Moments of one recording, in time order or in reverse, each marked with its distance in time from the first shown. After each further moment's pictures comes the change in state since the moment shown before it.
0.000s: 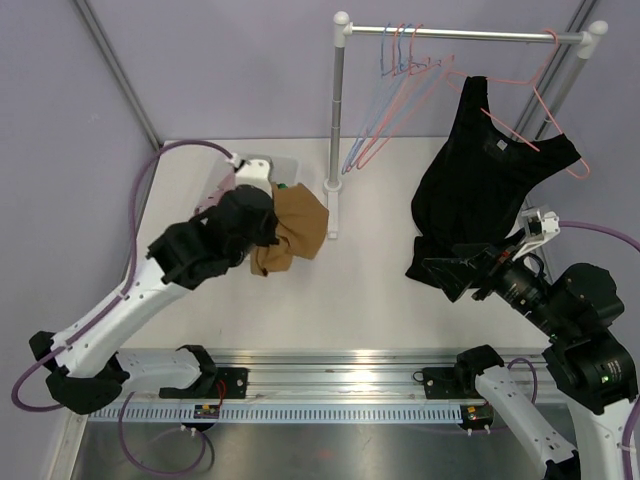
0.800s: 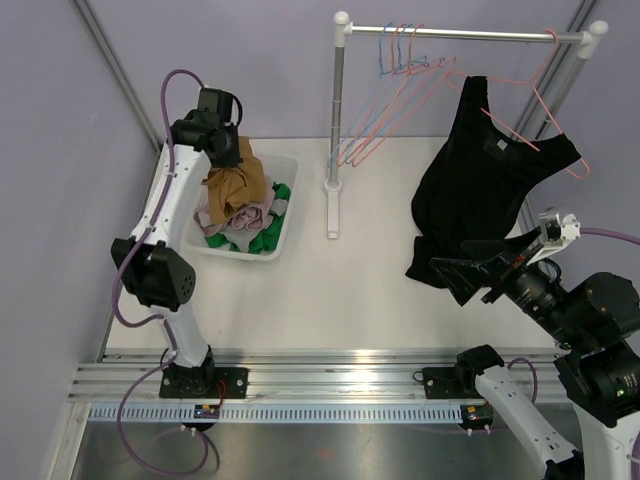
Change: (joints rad) left arm 0.734 0.667 0.637 -0.123 0.293 0.286; right arm 0.000 0.000 0.080 -0.002 0.003 -0.022
